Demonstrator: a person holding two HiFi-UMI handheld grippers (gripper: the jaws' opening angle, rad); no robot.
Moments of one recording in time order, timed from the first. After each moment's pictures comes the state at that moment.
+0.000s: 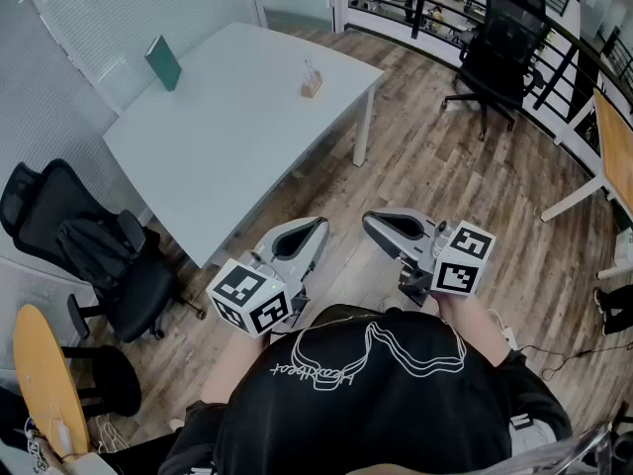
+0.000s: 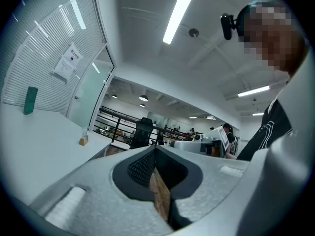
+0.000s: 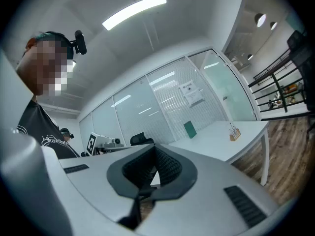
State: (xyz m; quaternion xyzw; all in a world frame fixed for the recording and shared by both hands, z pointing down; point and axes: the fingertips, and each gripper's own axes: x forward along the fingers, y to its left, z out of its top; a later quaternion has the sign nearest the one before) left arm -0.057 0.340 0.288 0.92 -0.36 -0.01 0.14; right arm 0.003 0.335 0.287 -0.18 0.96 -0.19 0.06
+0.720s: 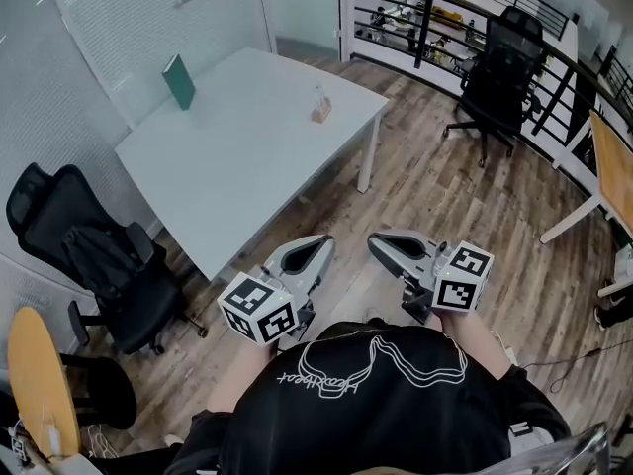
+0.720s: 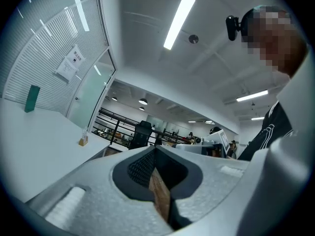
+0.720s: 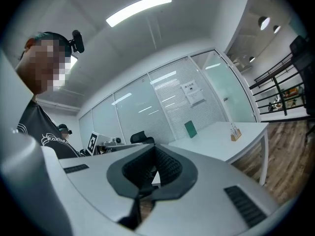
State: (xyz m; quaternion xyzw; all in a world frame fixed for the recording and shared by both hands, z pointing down) left arm -0.074 0.366 0.281 0.92 -0.35 -0.04 0.14; right arm -0.012 0.365 0.284 -0.18 0.96 -0.19 0.05
